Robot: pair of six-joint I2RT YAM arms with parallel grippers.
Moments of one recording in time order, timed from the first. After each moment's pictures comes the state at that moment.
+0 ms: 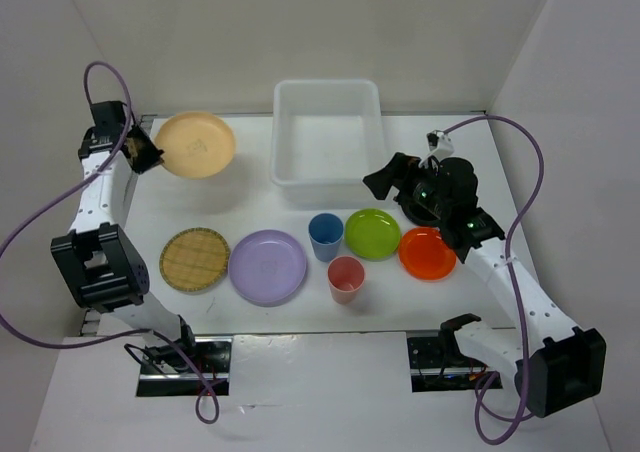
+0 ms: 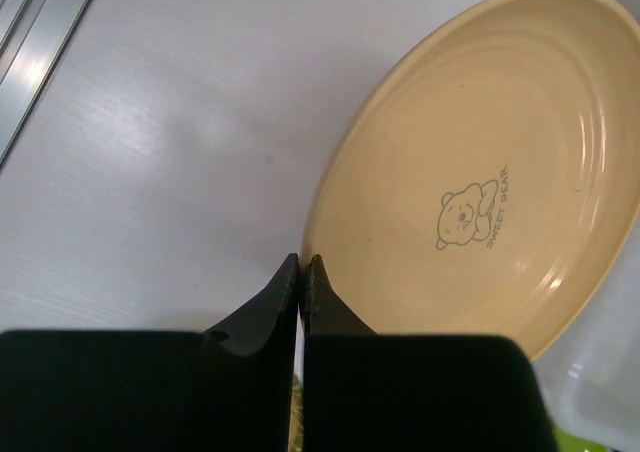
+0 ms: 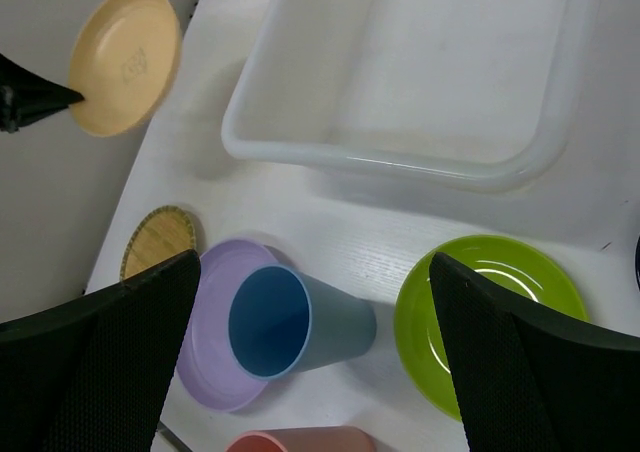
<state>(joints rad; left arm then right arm) 0.31 1.66 1.45 -0.61 0.06 -0.43 0.29 1.02 0.84 -0.08 -0.24 0.53</state>
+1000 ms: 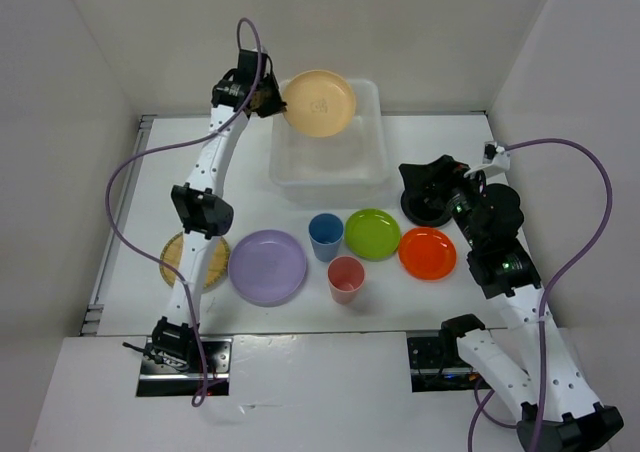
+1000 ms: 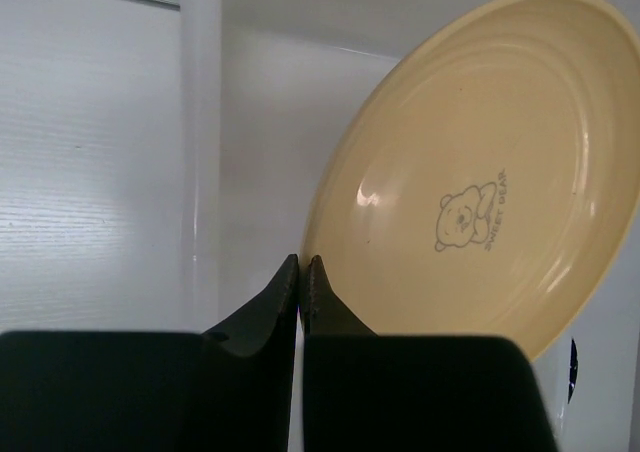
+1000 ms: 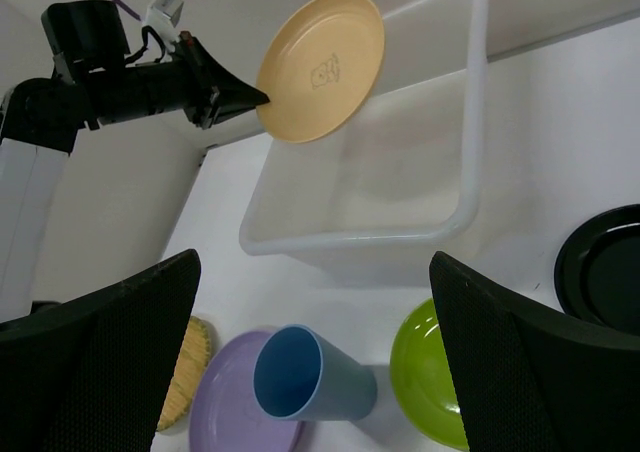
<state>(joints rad) -0.25 2.61 2.99 -1.01 0.06 -0.55 0.24 0.71 0.84 -0.16 -0.04 0.60</state>
